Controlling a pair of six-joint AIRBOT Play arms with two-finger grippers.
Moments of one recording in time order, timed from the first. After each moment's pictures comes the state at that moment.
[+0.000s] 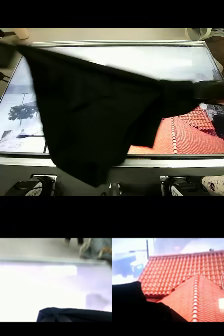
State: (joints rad) left arm 0.03 -0.93 1.38 1.04 -0.96 -1.42; right arm 0.07 -1.00 1.54 -1.61 1.60 1.72
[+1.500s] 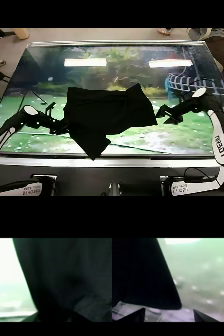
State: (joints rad) left arm 0.06 -1.40 0.79 0.94 -1.11 -1.45; right arm -0.21 -1.61 1.19 -1.06 1.35 1.40
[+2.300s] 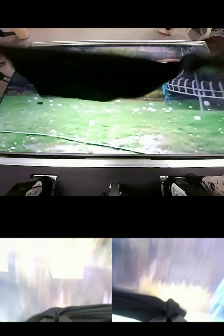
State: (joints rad) left arm 0.17 -0.89 1.64 1.00 -1.03 -1.42; right arm -0.13 -1.09 1.67 -1.18 1.17 1.38
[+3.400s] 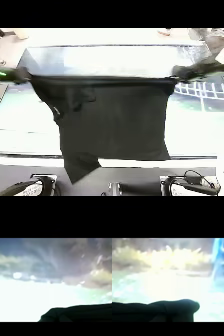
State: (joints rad) left arm 0.14 -1.22 1.47 1.27 -1.19 -1.50; right arm -0.06 -1.43 1.69 -1.35 1.33 1.57
